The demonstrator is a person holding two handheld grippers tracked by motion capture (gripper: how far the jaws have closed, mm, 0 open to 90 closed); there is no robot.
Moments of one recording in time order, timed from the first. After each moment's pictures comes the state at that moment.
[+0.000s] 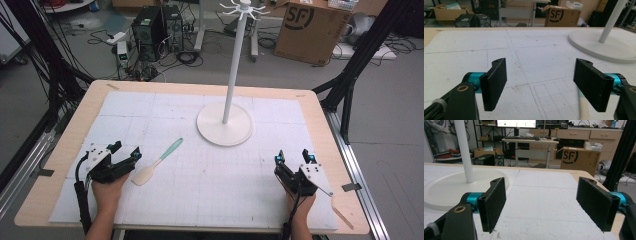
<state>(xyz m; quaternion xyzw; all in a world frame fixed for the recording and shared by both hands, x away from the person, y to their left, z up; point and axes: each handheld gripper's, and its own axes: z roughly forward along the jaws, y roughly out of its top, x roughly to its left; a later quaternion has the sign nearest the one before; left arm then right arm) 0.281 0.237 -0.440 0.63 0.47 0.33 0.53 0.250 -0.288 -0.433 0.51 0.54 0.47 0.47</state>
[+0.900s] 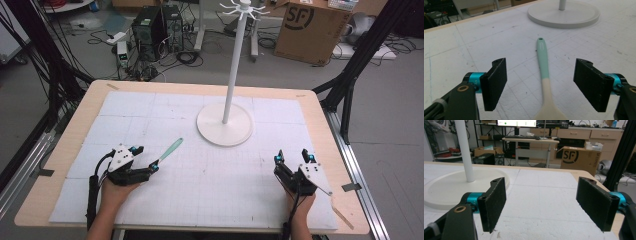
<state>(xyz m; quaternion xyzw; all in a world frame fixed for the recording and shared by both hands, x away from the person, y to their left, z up) 0.287 0.204 -0.443 0.75 0.36 0.26 0.50 0.251 -0.288 -0.433 0.51 0.54 0.47 0.47</state>
